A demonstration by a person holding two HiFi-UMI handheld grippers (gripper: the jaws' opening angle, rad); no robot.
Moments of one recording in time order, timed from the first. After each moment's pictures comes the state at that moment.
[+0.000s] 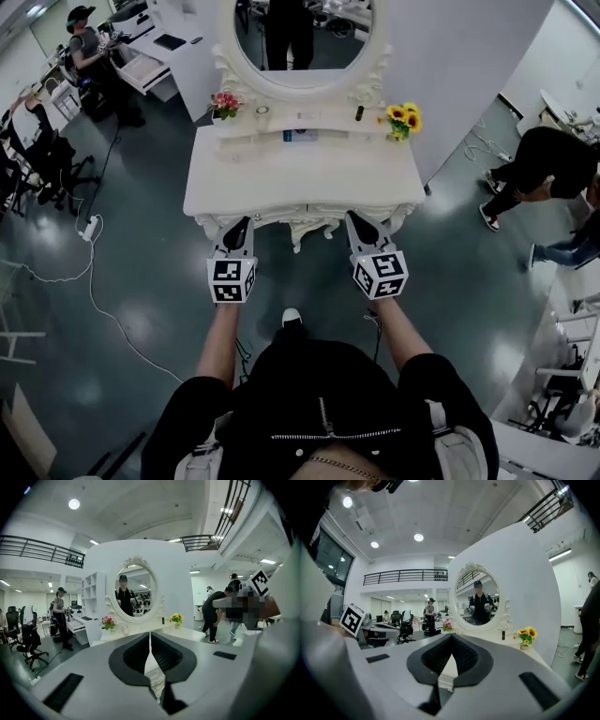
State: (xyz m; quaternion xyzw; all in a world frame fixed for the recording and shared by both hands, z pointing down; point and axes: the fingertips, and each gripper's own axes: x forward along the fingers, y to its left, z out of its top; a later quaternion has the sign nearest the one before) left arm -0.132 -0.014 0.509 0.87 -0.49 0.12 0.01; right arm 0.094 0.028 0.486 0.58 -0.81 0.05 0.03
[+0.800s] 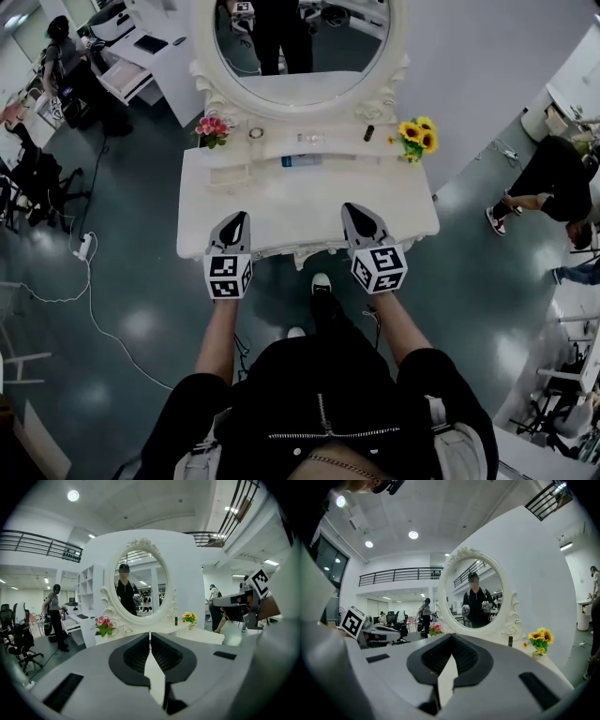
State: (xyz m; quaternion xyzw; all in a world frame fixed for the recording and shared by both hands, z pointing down) left arm -0.115 -0.210 0.529 0.87 -0.48 0.13 0.03; right arm 0.111 -0.164 0.500 0.58 -0.81 0.07 0.03
